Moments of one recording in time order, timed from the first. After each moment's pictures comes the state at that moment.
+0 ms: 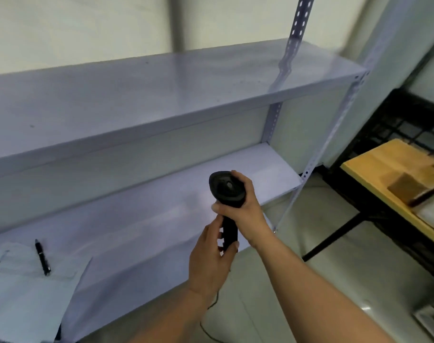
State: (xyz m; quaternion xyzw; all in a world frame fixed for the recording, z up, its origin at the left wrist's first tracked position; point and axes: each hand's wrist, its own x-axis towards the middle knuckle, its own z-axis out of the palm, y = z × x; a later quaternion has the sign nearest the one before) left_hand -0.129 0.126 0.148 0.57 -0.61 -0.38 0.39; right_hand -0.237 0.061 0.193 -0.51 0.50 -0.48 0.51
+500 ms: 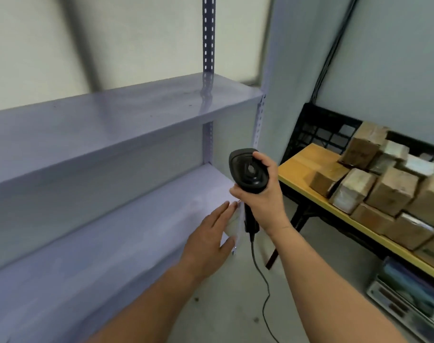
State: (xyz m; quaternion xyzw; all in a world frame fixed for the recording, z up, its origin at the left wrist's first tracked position) left_hand -0.237 0.083 0.200 0.38 -0.85 -0.24 0.27; right_hand -0.391 0.083 0.266 -0.53 0.51 -0.62 0.26
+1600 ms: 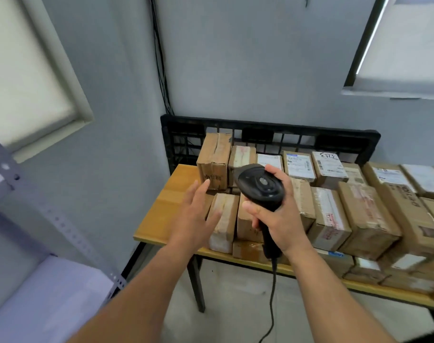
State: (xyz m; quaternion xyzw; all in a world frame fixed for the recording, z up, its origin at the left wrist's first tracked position) left_hand -0.692 -0.032 0.244 0.26 -0.90 -0.30 0.20; right_hand -0.797 0.130 0.269 -0.36 0.61 -0.69 0.14
